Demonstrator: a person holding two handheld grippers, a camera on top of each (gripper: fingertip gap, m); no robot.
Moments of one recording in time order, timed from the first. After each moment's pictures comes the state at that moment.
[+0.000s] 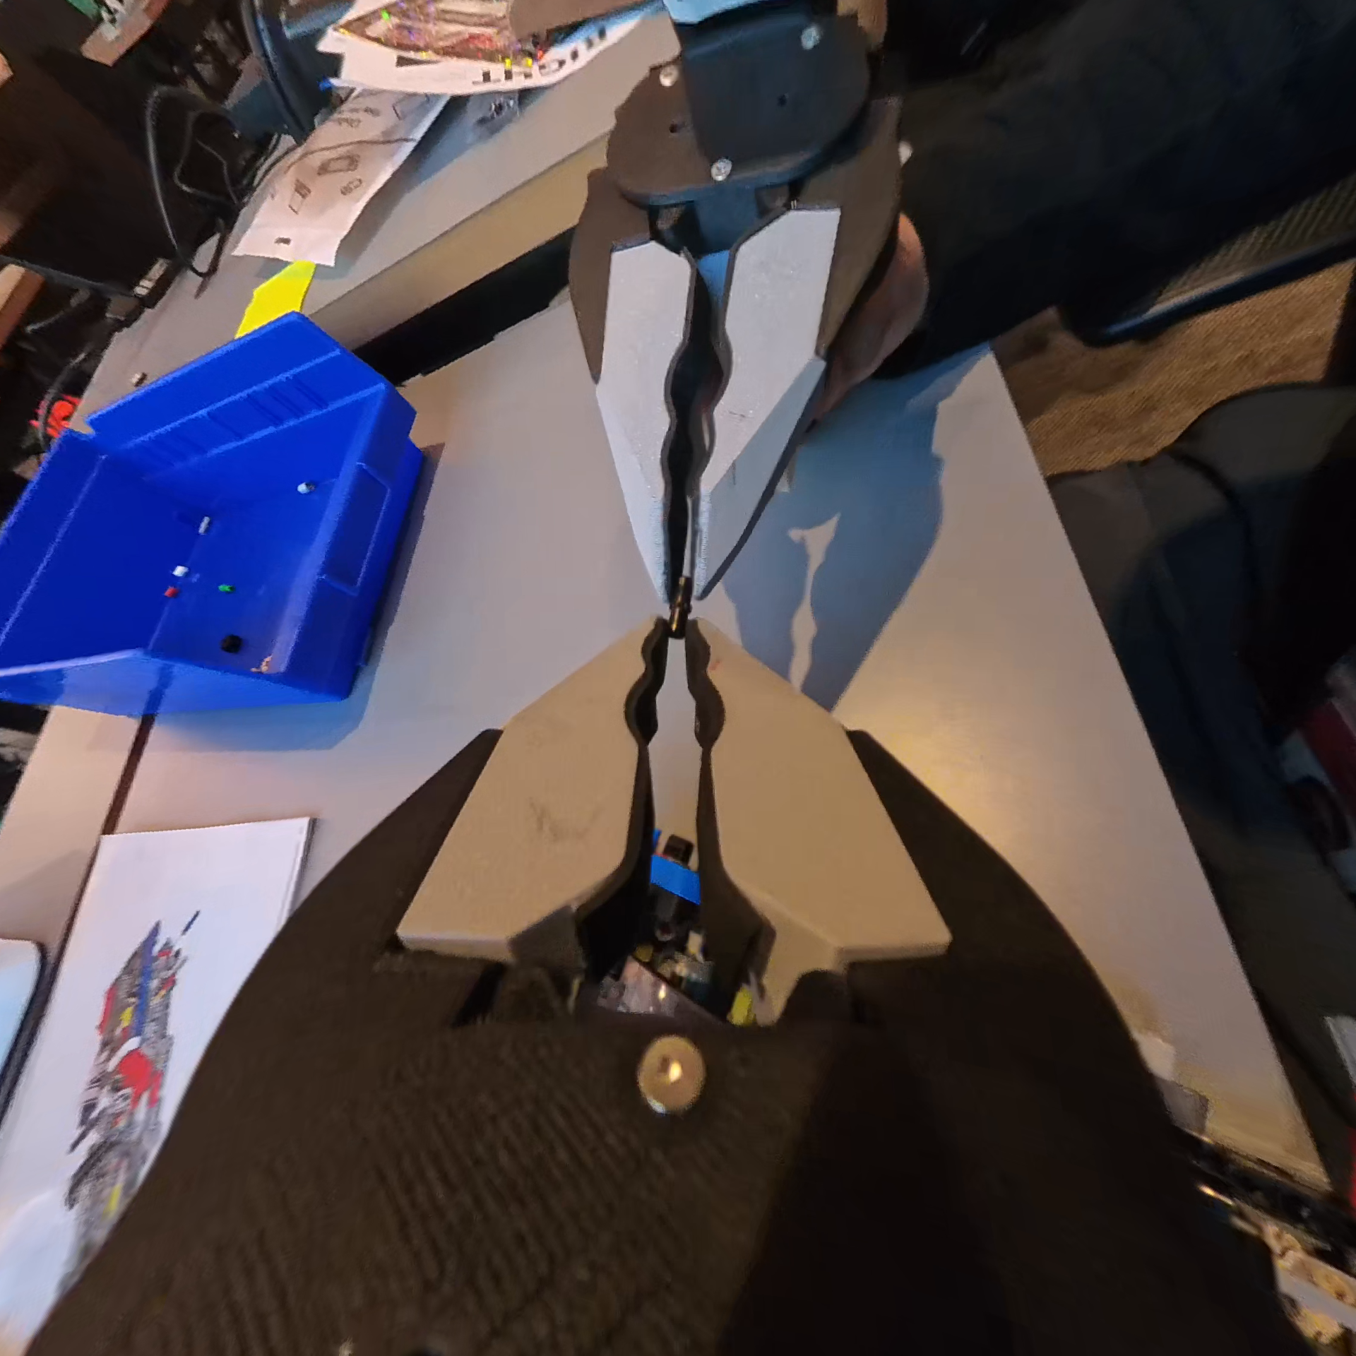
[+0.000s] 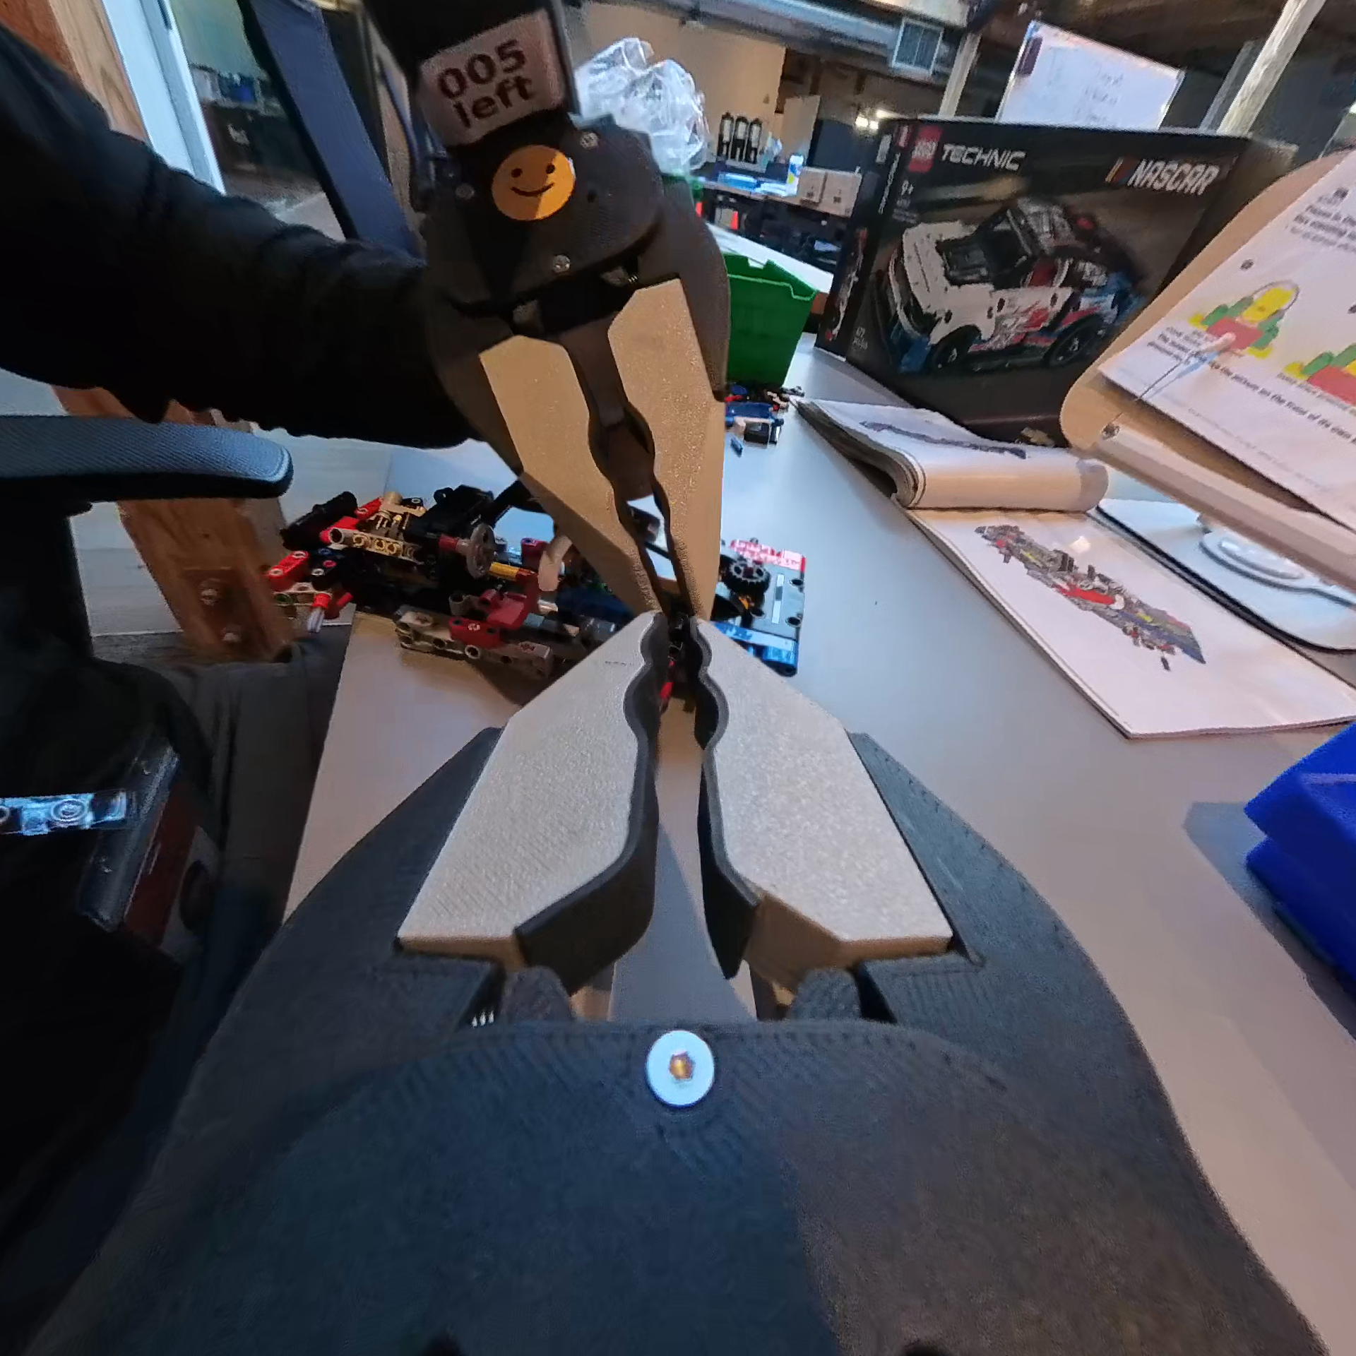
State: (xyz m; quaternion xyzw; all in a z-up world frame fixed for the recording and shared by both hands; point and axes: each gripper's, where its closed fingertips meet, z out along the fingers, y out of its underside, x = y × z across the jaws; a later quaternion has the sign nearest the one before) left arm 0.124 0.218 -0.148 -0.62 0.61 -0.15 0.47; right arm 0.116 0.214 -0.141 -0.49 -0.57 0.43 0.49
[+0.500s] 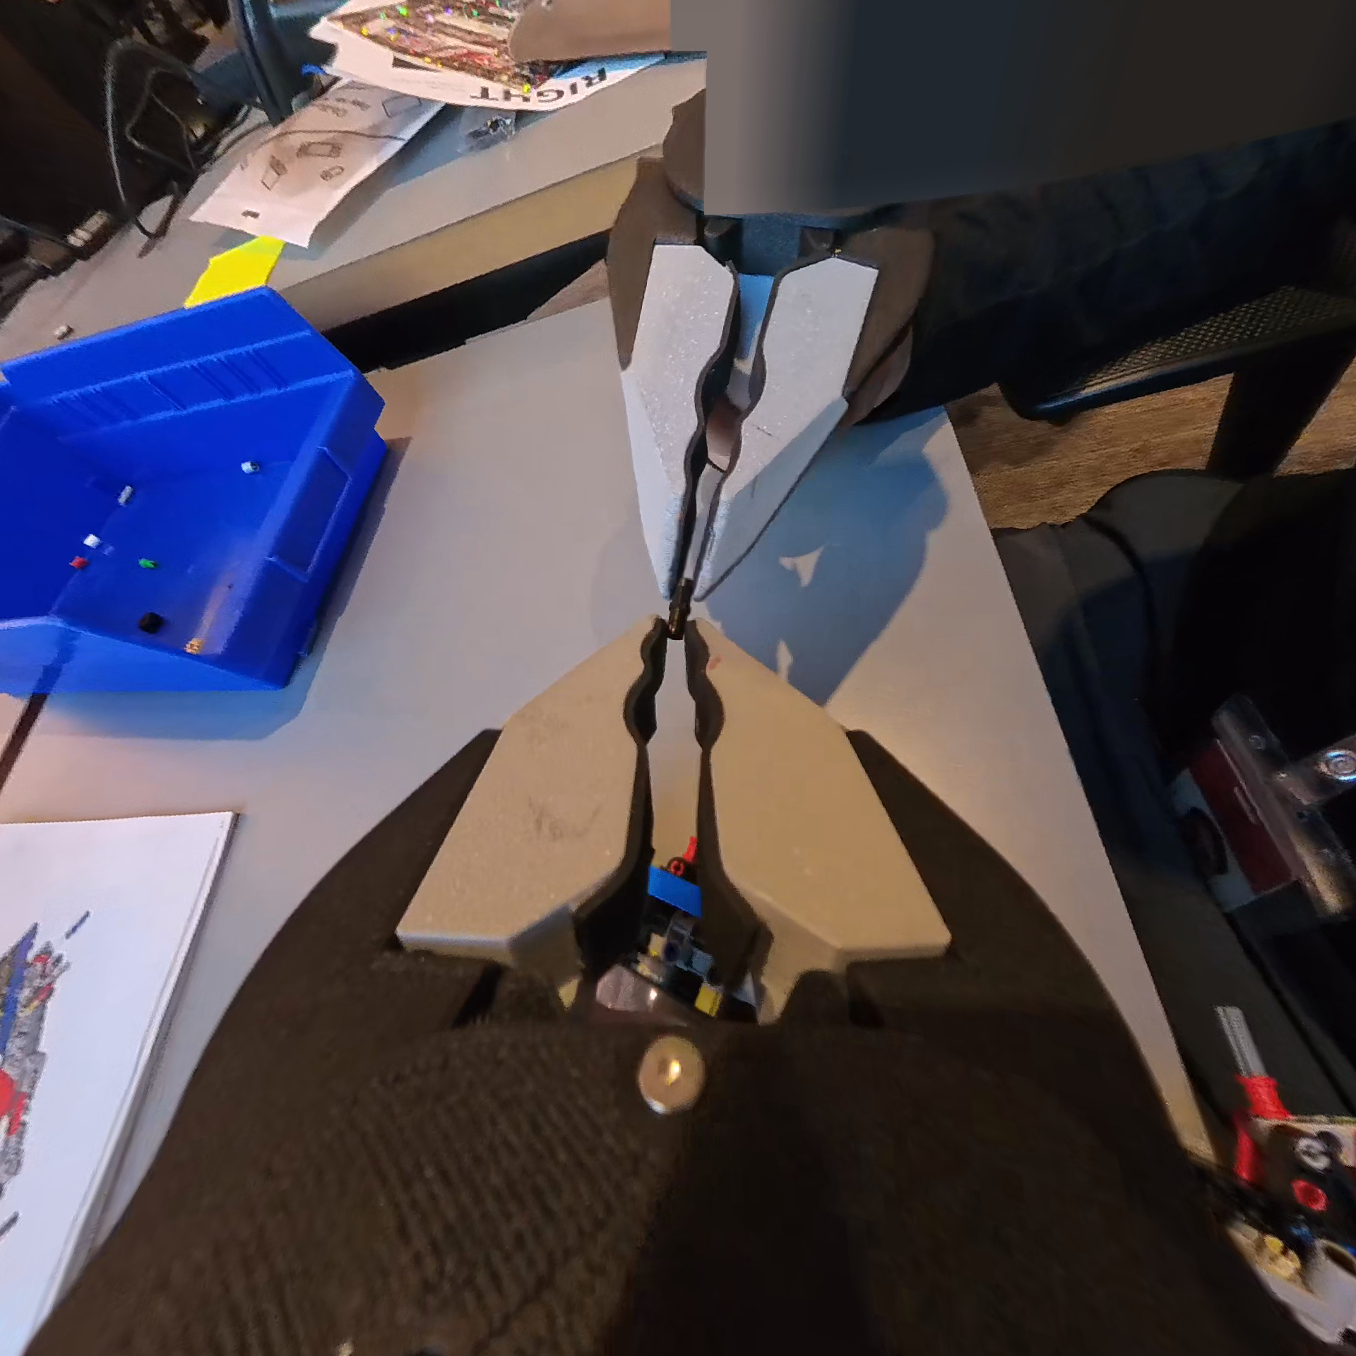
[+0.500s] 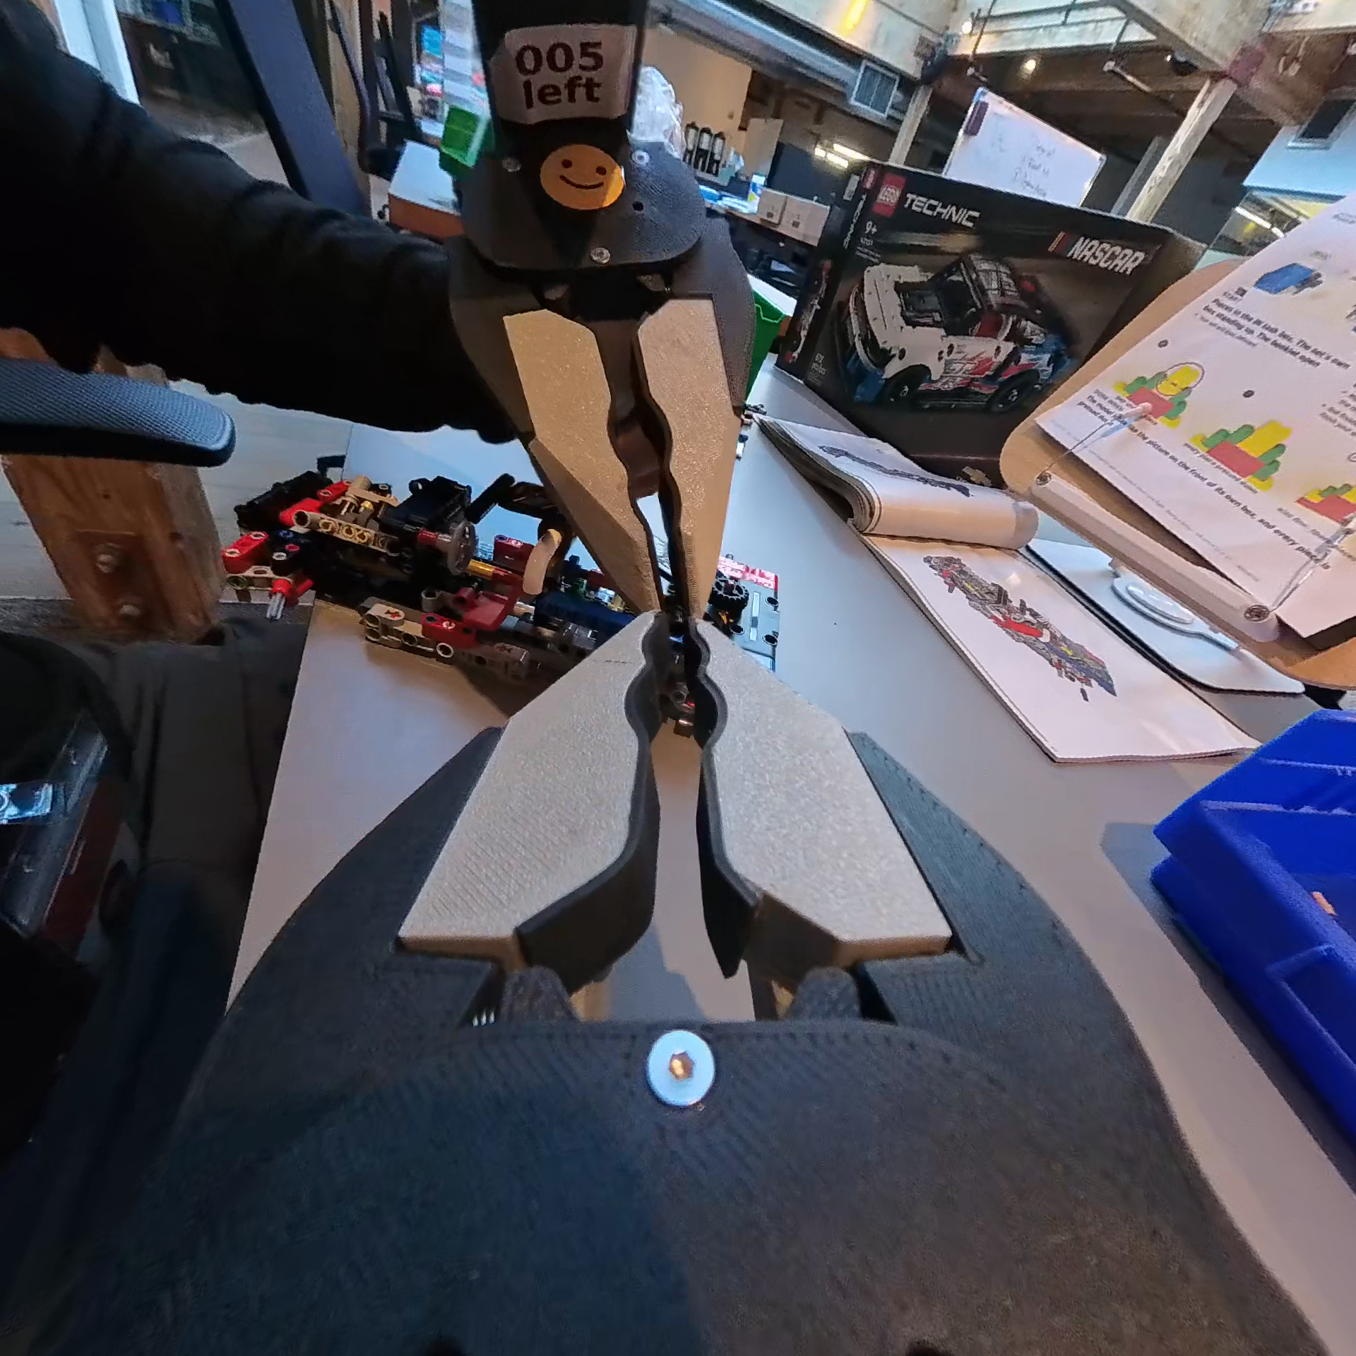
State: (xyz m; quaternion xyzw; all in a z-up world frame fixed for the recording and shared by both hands) left arm 0.122 0.214 -0.143 -0.64 0.59 -0.20 0.45; right arm 0.115 0.211 -0.136 -0.48 -0.58 0.39 0.53
